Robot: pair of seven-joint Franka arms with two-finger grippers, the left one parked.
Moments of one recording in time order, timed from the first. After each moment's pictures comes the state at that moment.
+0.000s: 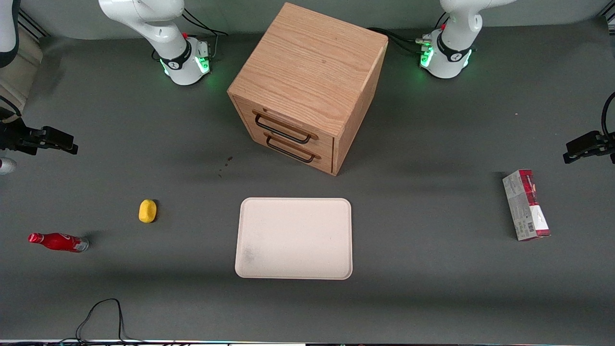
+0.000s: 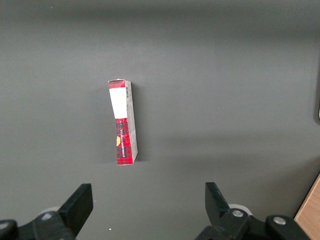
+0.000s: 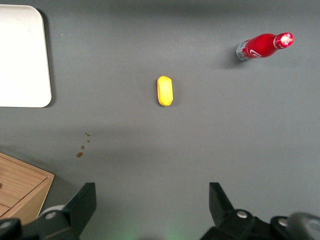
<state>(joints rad) 0.00 0.08 -0.06 -1.52 -0.03 1.51 -0.05</state>
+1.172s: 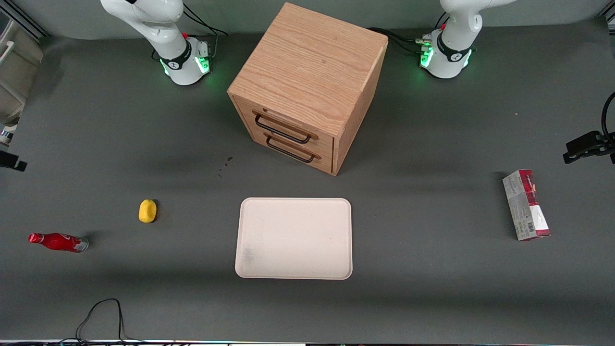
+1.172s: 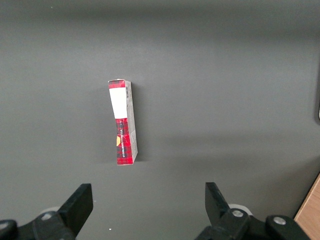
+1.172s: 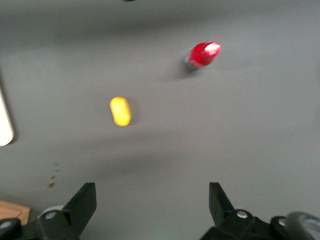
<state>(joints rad) -0.23 0.27 -0.07 -1.30 -0.03 1.52 -0.13</state>
